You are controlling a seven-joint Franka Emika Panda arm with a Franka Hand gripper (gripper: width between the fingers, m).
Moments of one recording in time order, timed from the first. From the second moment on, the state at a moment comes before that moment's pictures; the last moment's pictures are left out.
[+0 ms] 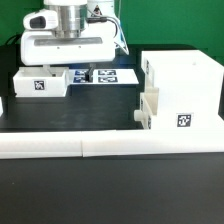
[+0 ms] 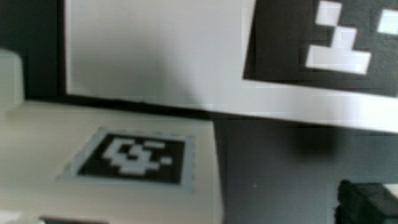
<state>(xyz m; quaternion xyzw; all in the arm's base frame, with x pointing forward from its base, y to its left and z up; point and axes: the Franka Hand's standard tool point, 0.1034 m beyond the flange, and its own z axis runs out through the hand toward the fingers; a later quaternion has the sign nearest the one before) 0.361 -0.081 0.006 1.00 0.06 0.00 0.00</state>
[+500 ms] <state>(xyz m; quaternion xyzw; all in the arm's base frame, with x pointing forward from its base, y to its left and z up) 0.361 -0.082 0.005 1.00 0.06 0.00 0.00</state>
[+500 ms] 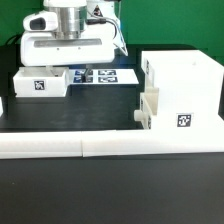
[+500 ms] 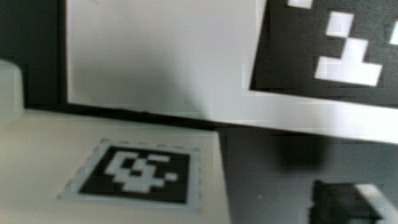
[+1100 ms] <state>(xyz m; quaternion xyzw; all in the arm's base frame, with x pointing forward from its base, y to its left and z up) 0.361 -0.082 0.005 1.00 0.06 0.00 0.00</state>
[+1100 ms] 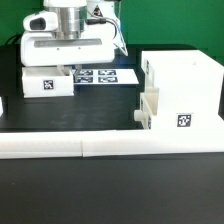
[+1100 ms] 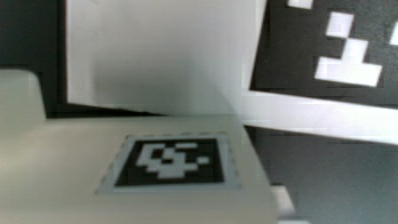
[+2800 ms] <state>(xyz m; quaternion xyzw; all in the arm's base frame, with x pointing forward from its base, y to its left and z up) 0.455 -0.050 0.046 0.94 0.33 0.00 -0.02</state>
